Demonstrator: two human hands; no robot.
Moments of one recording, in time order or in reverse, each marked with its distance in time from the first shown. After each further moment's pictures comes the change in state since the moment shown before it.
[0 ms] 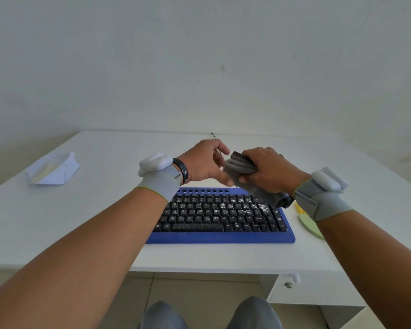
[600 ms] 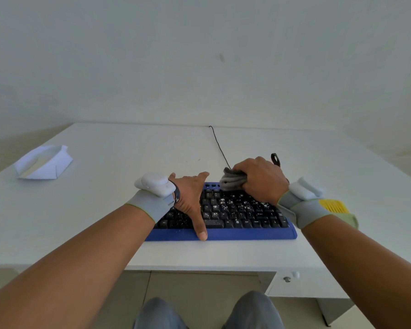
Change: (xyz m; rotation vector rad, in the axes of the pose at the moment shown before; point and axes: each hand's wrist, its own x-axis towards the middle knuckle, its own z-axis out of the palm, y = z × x) left_hand -0.019 -0.046 0.016 0.734 -0.446 -0.276; right_hand 0.000 0.004 0.047 -0.181 0.028 0.086
